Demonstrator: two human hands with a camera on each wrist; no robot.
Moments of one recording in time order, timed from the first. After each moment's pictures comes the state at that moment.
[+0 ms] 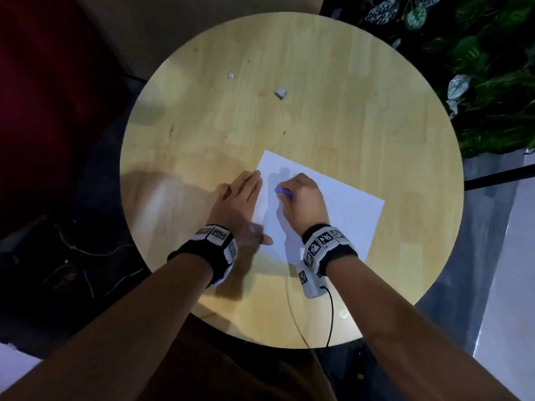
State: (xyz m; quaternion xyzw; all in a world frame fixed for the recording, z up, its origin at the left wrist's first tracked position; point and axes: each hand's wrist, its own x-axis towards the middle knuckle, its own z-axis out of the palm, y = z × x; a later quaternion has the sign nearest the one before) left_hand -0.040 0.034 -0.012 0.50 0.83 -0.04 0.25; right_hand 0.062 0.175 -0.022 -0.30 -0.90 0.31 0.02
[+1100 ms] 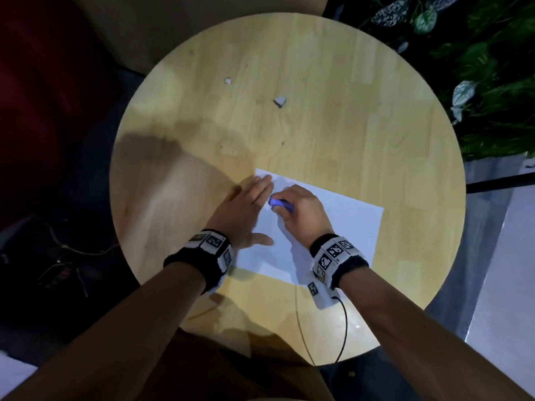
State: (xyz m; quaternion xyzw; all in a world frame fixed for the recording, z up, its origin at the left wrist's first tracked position) left_hand -0.064 0.057 -0.022 0.54 0.79 0.01 0.28; right_hand 0.054 0.200 -0.017 -0.23 -0.90 0.37 -0.01
